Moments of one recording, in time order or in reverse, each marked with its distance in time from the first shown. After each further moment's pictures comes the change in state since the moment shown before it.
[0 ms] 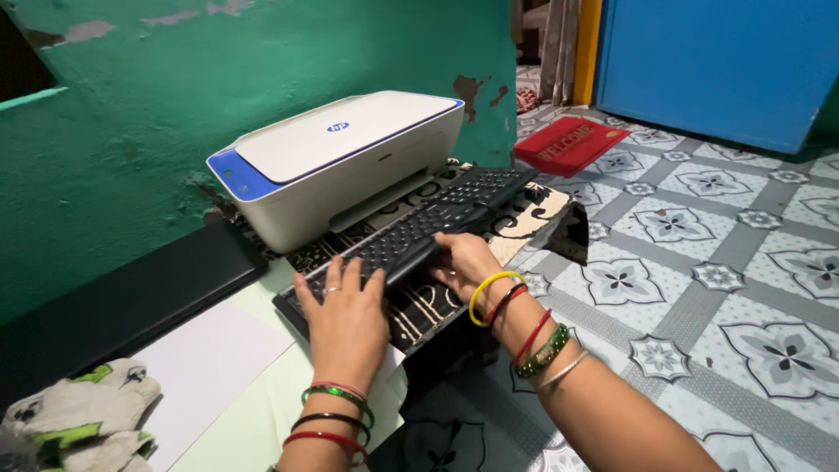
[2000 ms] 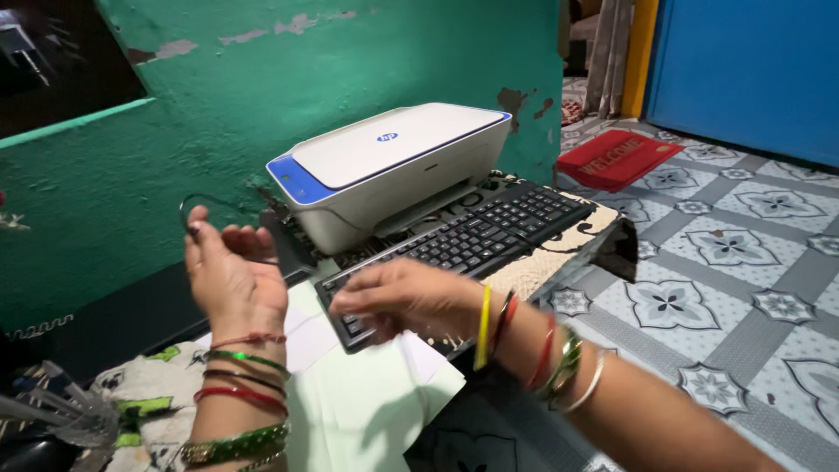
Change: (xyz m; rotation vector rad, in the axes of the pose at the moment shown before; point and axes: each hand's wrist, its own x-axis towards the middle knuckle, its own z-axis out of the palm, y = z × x) left_hand 0.057 -0.155 -0.038 -2.116 0.817 -0.755; right_hand -0.121 -0.015 0.142 -0.495 -0.906 0.108
